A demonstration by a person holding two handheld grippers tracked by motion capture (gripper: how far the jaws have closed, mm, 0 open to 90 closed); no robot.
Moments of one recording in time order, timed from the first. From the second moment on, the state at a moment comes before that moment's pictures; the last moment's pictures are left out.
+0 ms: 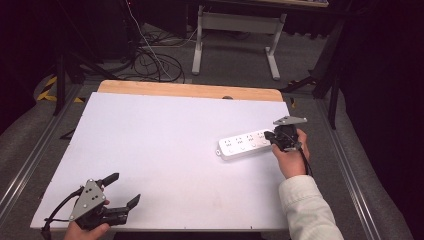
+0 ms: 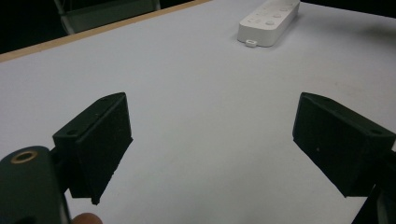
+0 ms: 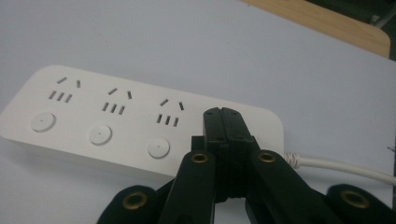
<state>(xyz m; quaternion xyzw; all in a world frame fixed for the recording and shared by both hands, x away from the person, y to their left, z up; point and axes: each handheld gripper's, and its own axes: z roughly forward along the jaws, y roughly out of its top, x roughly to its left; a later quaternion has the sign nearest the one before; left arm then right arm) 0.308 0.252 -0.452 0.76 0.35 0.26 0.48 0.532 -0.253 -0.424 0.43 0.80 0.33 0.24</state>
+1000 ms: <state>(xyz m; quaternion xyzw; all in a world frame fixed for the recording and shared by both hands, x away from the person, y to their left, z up) 0.309 0.252 -0.452 0.76 0.35 0.26 0.48 0.494 -0.255 -0.380 0.40 0.79 0.39 0.24</state>
